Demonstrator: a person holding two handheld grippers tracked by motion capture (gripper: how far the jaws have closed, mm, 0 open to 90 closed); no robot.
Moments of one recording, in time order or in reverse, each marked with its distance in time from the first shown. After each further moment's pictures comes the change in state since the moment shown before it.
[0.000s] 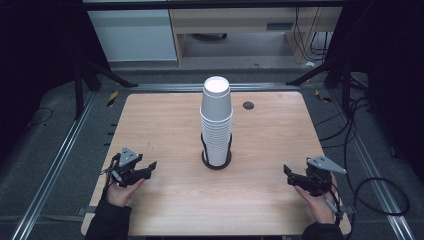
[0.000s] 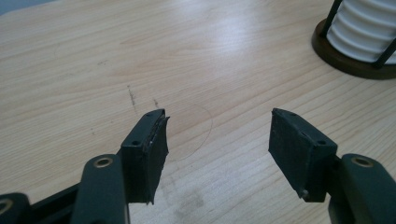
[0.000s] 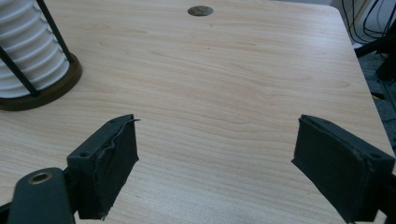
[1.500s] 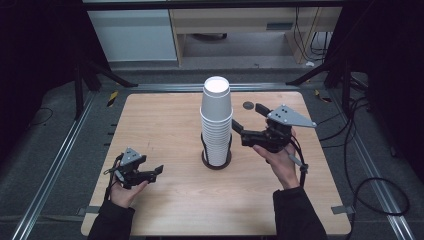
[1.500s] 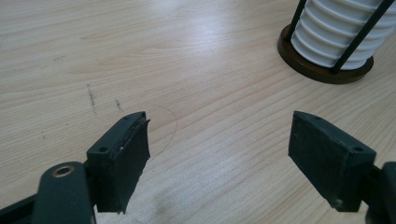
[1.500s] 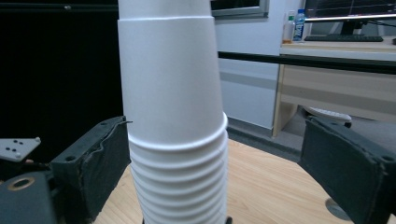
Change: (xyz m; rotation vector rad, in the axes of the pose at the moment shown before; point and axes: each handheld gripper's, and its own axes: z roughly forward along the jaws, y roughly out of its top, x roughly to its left) left arm -0.007 0.001 0.006 0.009 -0.117 -0.036; right arm 0.115 0.164 -0.003 -0.390 0.393 -0.100
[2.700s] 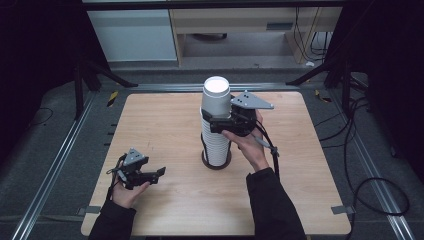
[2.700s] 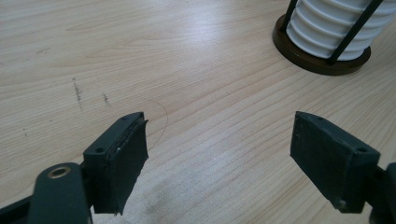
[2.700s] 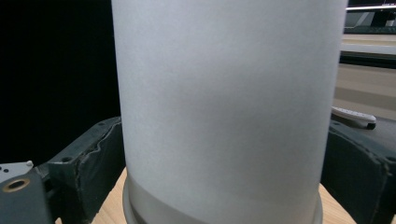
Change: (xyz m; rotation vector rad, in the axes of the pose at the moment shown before) left arm -0.002 -0.002 0.006 0.027 -0.021 0.004; right arm 0.024 0.004 0.080 0.039 0.048 -0.012
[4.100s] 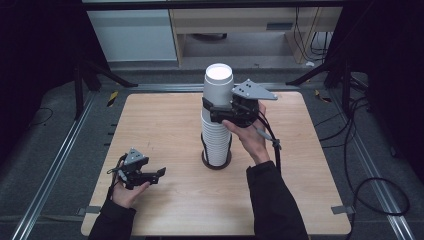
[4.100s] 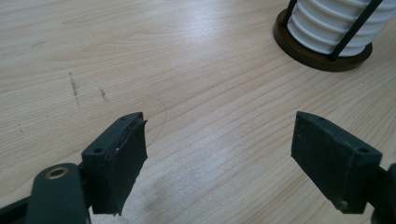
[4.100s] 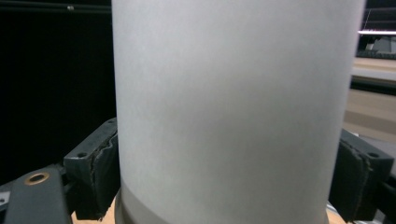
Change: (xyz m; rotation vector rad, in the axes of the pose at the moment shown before) left arm 0.001 0.000 0.002 0.017 -0.007 -0.007; right arm 0.002 0.032 -0.006 -0.044 -0.034 -0.039
